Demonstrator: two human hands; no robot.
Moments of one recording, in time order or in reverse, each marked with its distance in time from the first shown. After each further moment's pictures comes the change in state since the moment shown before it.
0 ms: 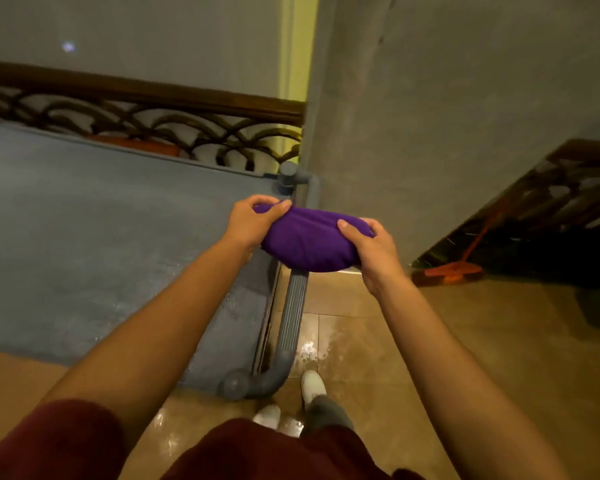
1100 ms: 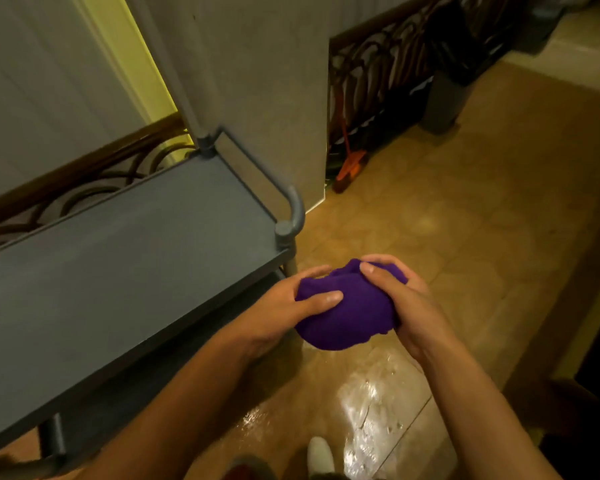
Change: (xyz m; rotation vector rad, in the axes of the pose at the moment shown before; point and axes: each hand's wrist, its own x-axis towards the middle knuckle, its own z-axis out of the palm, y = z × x) left_hand -0.346 -0.062 -0.252 0.384 -1.293 -0.097; right_hand -0.520 0.181 0.145 0.429 0.458 -0.174
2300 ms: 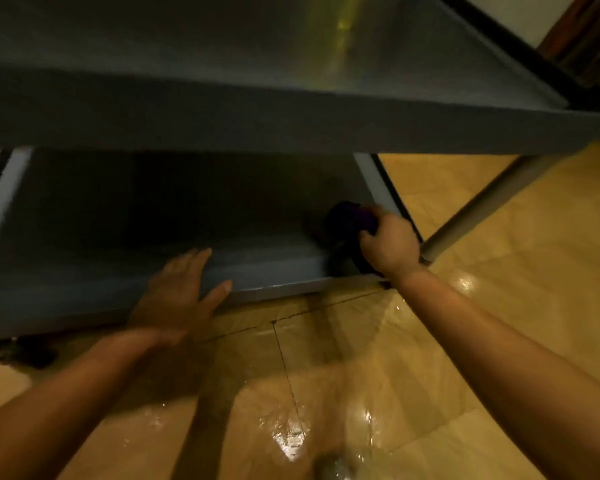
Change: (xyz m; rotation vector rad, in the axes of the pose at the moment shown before) left_hand 0.093 -0.829 -0.332 0.739 0.829 -0.243; right_hand 0.352 0.743 0.124 -1.397 -0.088 -0.498
